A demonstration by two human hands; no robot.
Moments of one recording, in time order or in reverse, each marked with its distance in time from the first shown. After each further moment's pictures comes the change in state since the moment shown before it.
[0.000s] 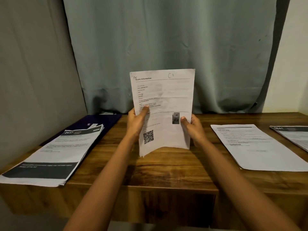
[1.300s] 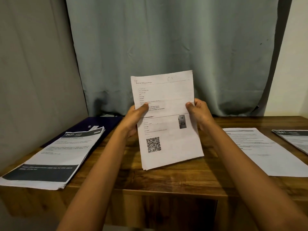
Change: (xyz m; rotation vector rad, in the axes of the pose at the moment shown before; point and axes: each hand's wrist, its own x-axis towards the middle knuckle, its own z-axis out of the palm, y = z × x) left_hand 0.013 0.029 -0.009 -0.138 -0.278 -0.147; right_hand 0.033 -0.056 -0.017 -0.044 -0.022 -0.060
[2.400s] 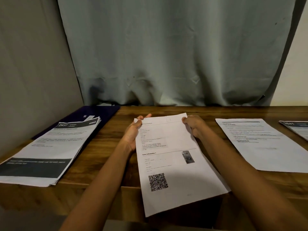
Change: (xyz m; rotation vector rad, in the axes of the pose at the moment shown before) left_hand 0.000 -0.091 -0.021 -0.473 0.061 -0.314; right_hand 0.003 0.063 0.034 -0.090 -0.005 0.573
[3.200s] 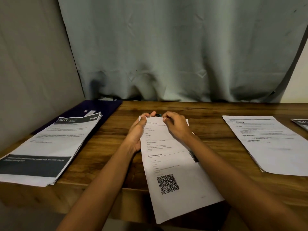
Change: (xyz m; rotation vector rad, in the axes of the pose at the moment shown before) left_hand 0.008 -0.012 -0.003 0.056 -0.031 0.077; right_hand 0.028 0.040 0.060 -0.409 -0.084 -0.886
